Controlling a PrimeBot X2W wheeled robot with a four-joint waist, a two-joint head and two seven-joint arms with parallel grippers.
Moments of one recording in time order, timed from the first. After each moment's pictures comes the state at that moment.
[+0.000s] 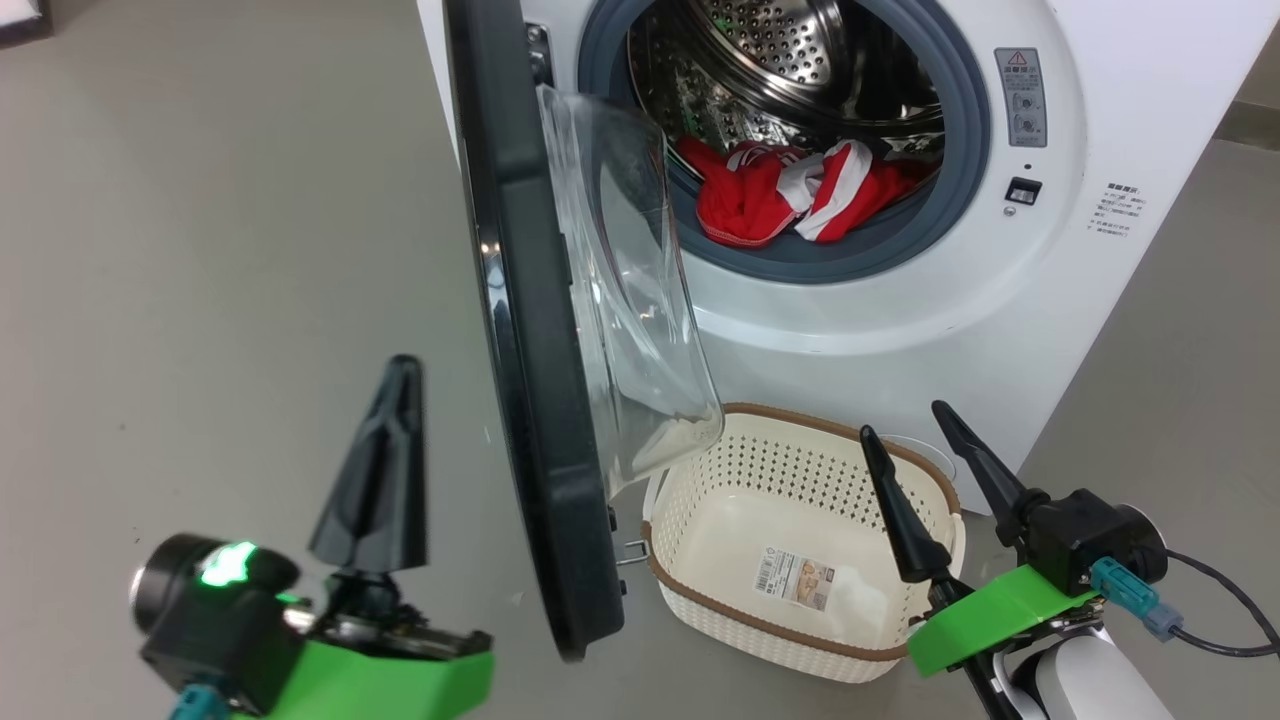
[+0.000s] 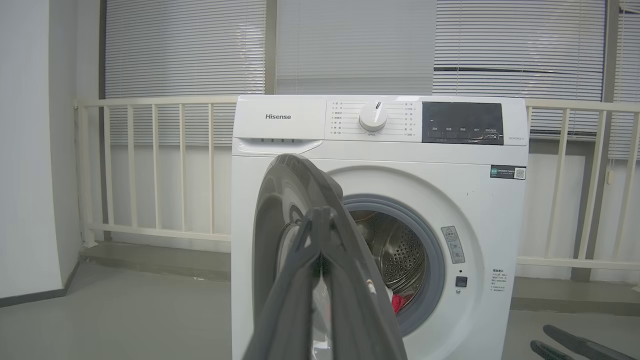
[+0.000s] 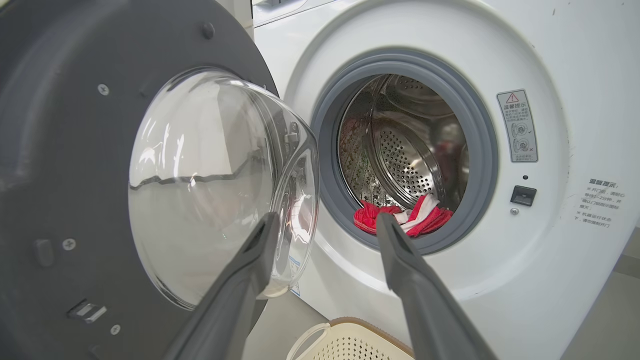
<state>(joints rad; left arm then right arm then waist) -0.14 0.04 -0.15 -0.21 -0.21 0.02 -0.18 -0.16 -0.05 0.14 0.26 0.23 0.12 -0.26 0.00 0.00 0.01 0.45</state>
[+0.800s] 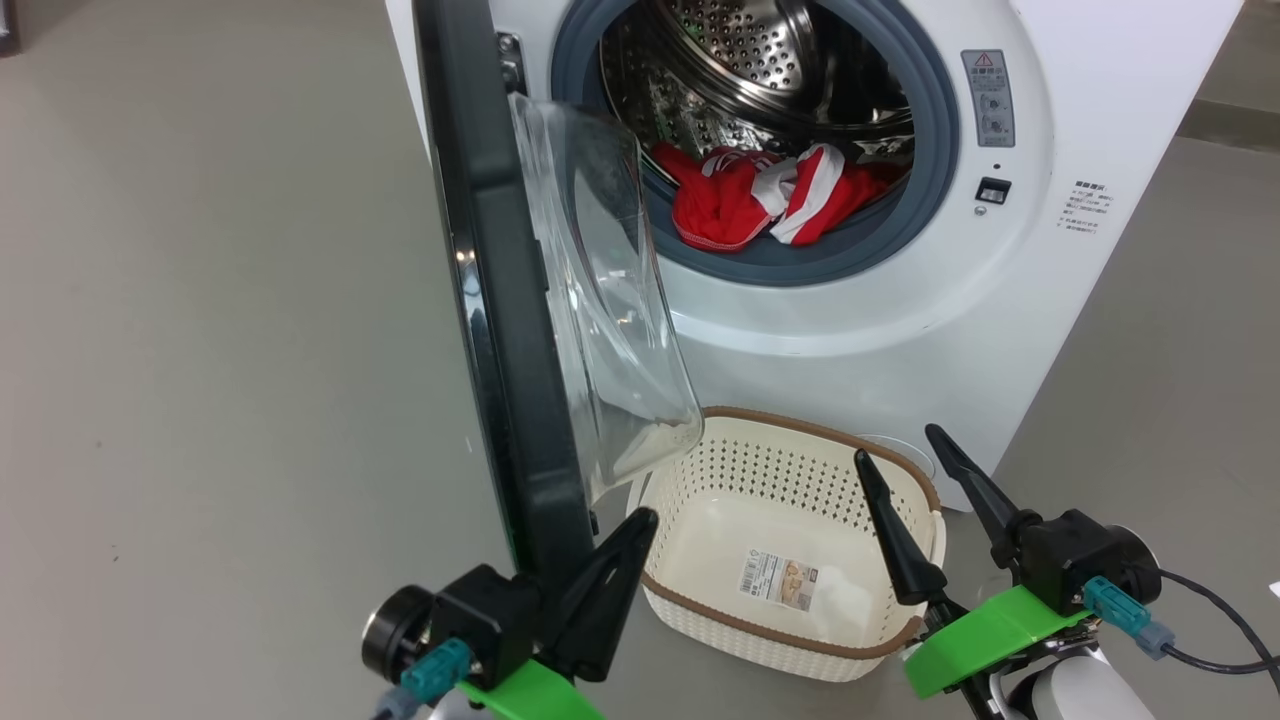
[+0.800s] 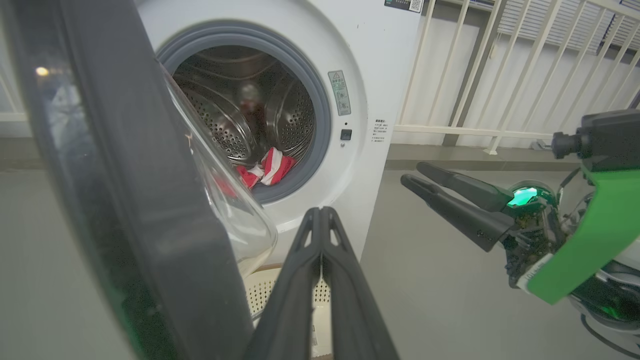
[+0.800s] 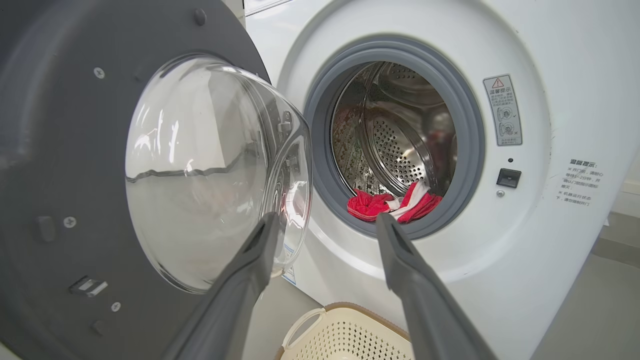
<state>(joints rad) -0.15 0.06 -0.43 -0.06 -0.28 -0.07 0.06 -0.13 -0.05 0.15 0.26 0.23 0.12 -0.26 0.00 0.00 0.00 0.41</state>
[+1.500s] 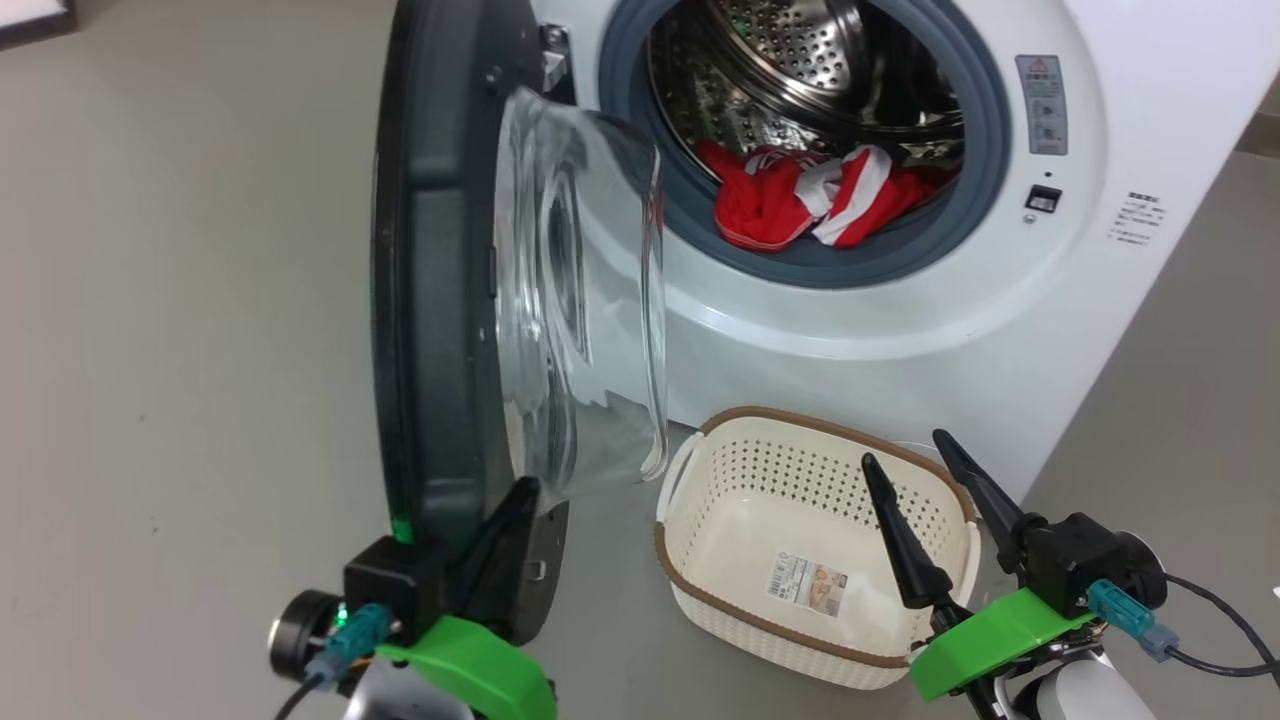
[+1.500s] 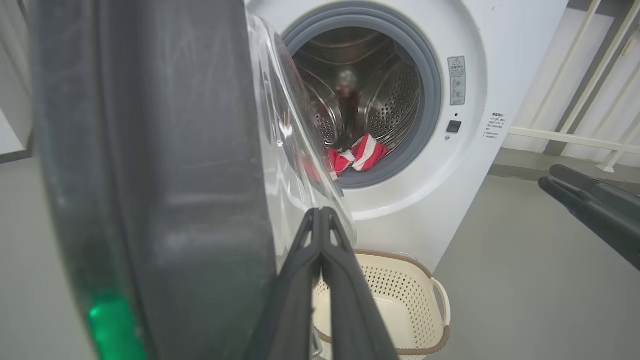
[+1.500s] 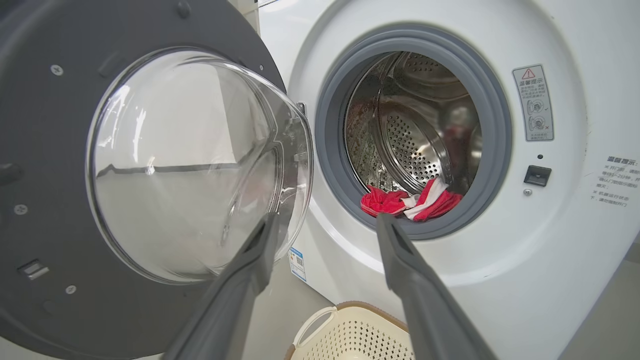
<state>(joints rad) -0.19 0.08 -0.34 0.08 -0.30 0.05 0.03 -0.12 -0.05 0.14 0.27 0.23 0.12 -0.26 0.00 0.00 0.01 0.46</state>
